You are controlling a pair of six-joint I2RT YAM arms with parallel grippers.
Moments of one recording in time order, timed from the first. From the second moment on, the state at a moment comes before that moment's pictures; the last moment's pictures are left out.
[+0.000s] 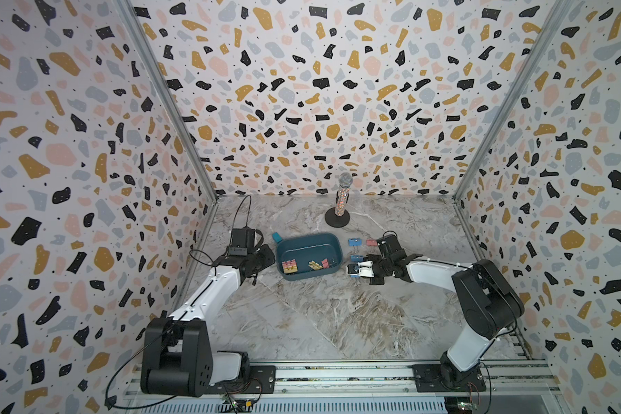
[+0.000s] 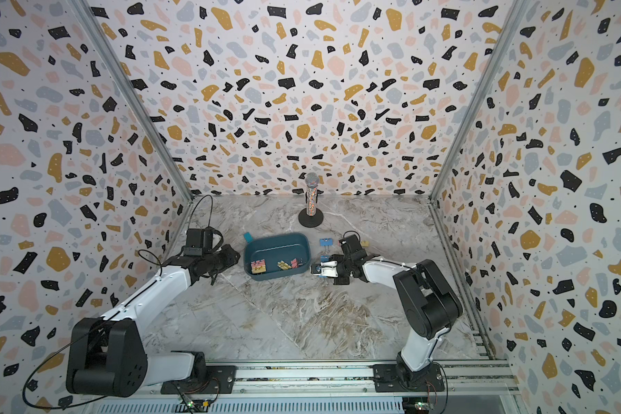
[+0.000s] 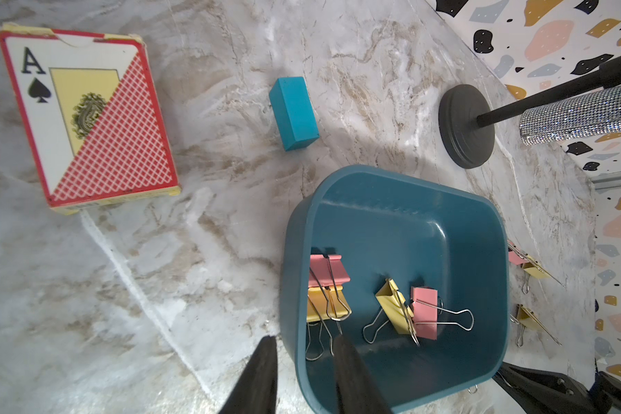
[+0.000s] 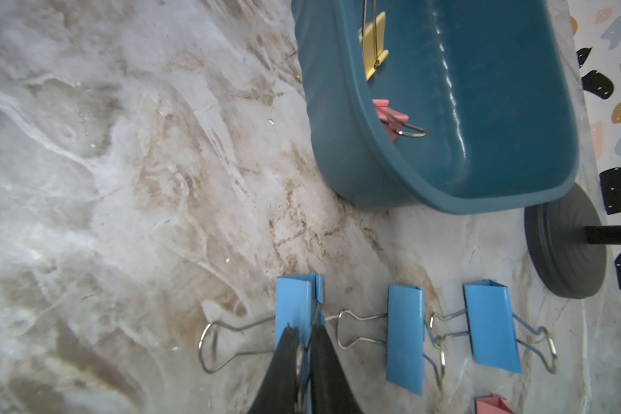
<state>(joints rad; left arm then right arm) -0.07 1.32 0.83 -0.37 0.21 -0.53 0.49 1.72 0.89 -0.11 -0.44 -1.15</state>
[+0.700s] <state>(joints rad) -0.07 1.32 0.83 -0.37 0.21 -0.53 0.52 1.72 0.90 -0.19 -0.40 -1.10</state>
